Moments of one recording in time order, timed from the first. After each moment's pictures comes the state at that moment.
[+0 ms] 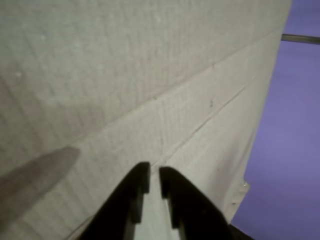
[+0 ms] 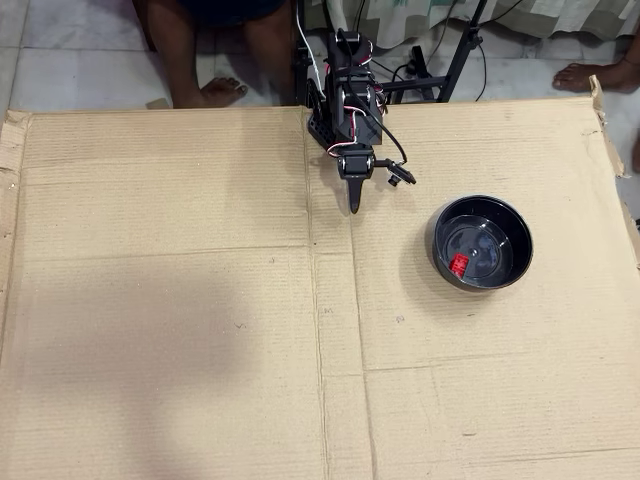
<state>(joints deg) 1.0 195.6 184.3 59.6 -3.5</state>
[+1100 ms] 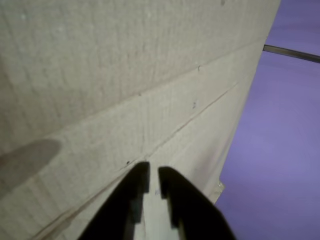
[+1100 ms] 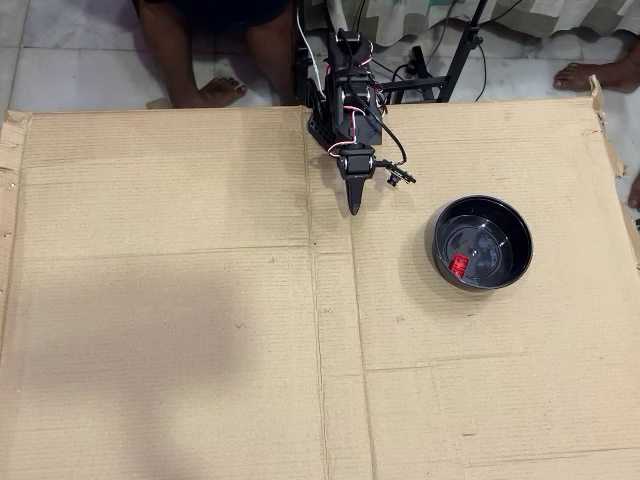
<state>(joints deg) 1.3 195.6 184.7 57.0 -9.2</state>
